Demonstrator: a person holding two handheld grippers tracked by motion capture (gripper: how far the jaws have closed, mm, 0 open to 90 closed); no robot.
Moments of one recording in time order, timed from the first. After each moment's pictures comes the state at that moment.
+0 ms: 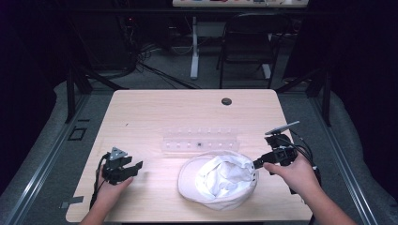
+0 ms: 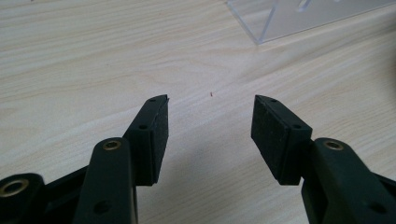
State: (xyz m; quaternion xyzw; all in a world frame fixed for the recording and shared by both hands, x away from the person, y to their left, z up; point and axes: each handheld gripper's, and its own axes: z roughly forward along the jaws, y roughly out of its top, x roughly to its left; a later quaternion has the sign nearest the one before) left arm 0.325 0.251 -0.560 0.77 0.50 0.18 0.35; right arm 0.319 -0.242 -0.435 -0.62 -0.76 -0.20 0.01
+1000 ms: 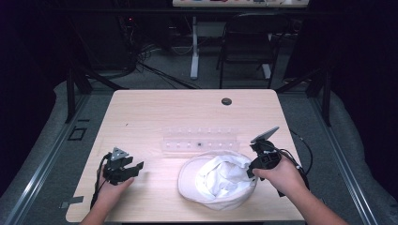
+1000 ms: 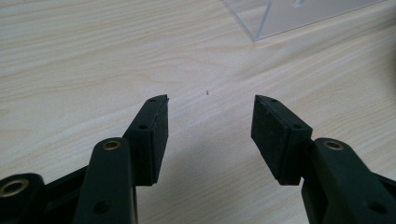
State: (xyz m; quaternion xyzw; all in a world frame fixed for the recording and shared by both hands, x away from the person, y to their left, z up) left arm 0.325 0.248 -0.561 0.78 0.49 0.18 0.34; right arm 0.329 -0.215 -0.469 -0.62 -0.77 -0.13 0.05
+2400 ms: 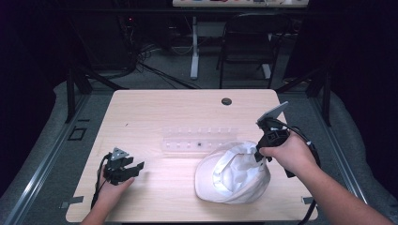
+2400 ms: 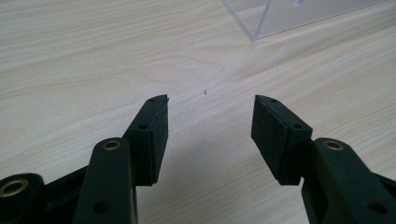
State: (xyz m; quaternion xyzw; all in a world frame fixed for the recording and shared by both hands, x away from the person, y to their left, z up) left arm 0.326 0.249 -0.562 0.78 0.50 0.17 0.34; right arm 0.348 -0.219 -0.392 -0.65 -0.75 -0.09 0.05
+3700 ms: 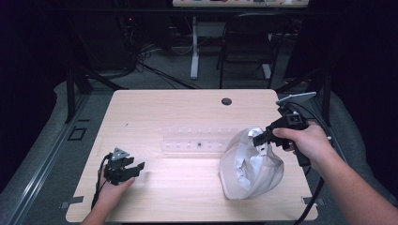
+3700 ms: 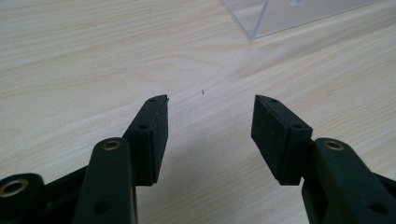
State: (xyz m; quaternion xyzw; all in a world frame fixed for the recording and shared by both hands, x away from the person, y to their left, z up) left arm 0.326 0.247 -0.564 0.78 0.50 0.17 0.35; right arm 0.351 -0.255 -0.346 -0.66 -0.67 -0.26 0.20
